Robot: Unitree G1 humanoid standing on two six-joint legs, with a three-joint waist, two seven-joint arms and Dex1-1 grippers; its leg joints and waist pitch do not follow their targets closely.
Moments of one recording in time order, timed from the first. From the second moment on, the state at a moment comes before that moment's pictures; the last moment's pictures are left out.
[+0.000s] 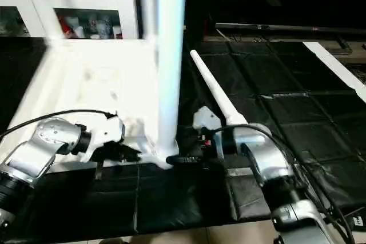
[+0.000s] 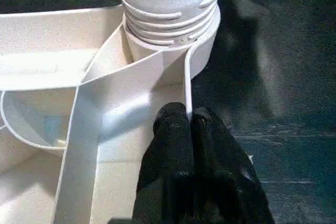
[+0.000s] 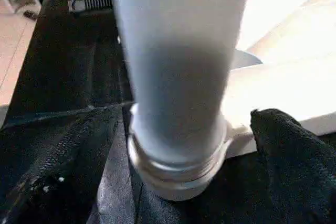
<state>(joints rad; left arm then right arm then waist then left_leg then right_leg) -0.48 0.57 -0.36 0.29 -0.01 0.15 -1.31 -0.51 -0.36 0.24 0.48 0.15 0.11 1.30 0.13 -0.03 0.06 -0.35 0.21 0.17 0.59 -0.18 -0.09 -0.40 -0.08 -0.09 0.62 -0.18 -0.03</state>
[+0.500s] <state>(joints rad) -0.48 0.57 -0.37 0.30 -0.01 0.12 -1.32 -0.54 -0.34 0.28 0.54 0.13 0.06 1.33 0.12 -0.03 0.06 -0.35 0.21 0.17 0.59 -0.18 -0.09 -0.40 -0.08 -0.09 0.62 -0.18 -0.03</state>
